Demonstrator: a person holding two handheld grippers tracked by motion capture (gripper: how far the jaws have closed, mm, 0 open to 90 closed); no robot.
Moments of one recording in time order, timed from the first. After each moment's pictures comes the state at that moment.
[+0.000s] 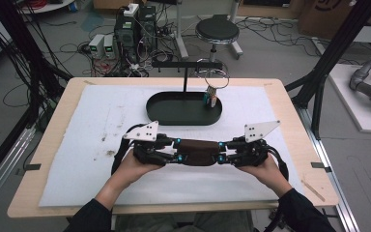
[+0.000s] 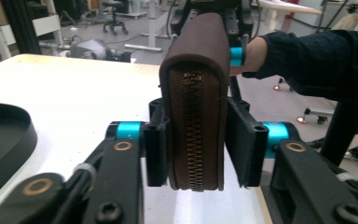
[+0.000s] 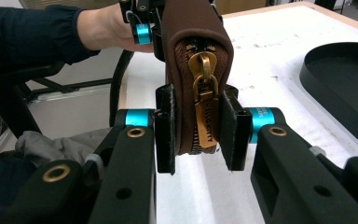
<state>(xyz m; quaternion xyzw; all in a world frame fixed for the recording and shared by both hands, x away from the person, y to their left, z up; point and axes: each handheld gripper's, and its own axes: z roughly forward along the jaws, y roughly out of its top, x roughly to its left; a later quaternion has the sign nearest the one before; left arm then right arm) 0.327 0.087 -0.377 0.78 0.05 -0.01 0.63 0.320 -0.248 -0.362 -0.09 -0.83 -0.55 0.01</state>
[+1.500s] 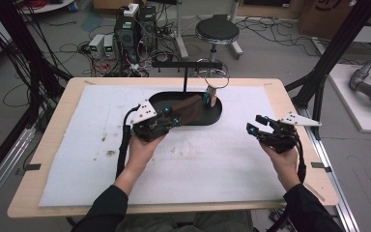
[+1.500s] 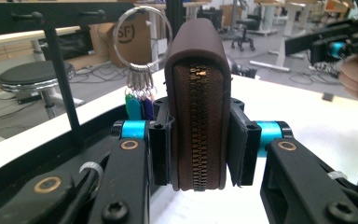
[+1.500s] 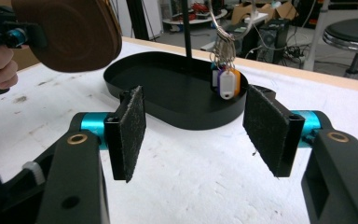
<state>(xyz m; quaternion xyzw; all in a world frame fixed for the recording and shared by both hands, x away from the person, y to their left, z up) 0.379 0.089 -0.380 0.72 0.24 0.21 0.62 0.351 -0.340 -0.380 -0.37 -0.72 -0.55 -0.19</state>
